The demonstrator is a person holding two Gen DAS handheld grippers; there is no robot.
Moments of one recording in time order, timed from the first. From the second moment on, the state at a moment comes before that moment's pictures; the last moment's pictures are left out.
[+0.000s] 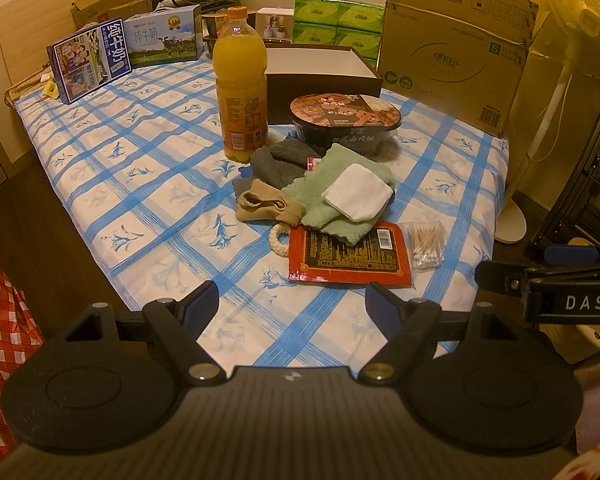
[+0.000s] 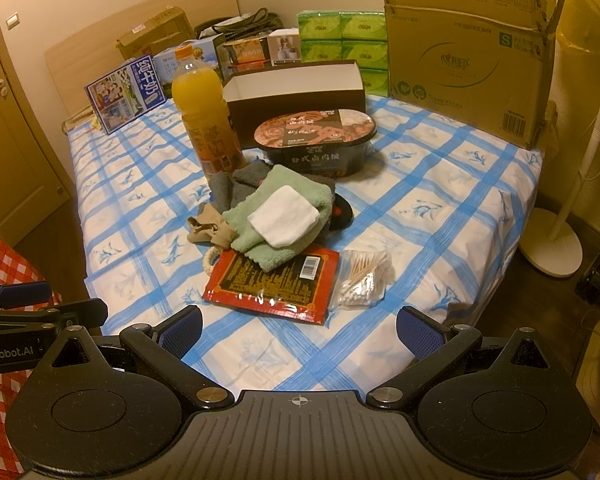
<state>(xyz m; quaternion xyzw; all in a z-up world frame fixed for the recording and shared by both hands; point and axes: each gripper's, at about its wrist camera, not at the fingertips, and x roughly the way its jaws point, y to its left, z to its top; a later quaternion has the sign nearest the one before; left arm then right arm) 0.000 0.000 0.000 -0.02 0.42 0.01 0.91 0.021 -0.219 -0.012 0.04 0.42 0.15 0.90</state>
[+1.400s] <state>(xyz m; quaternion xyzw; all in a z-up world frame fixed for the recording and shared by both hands) 0.000 0.000 0.000 -0.02 0.42 0.01 0.91 0.026 -0.221 -0.015 0.04 0.42 0.15 0.90</state>
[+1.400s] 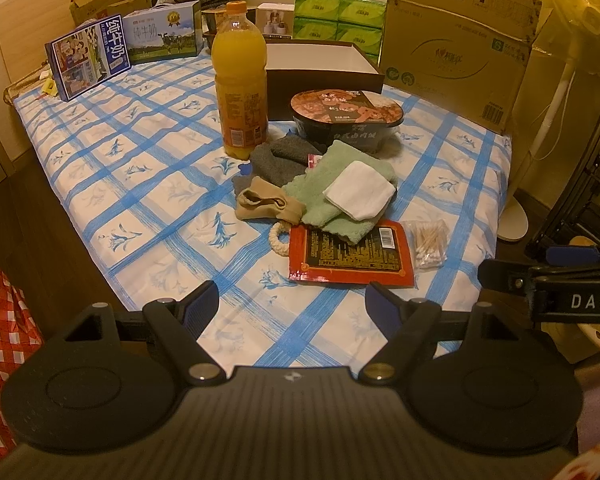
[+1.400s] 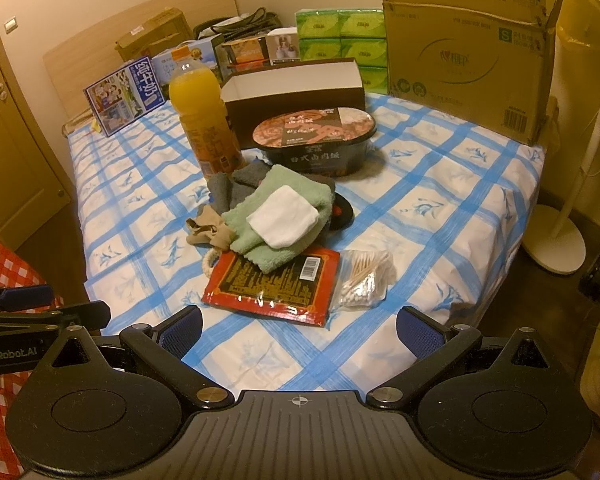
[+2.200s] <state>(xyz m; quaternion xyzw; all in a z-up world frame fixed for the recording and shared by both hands) 0.047 0.012 -0.031 -0.02 0.44 0.02 0.90 0.067 -0.234 -0.039 0.08 0.40 0.17 0.90</state>
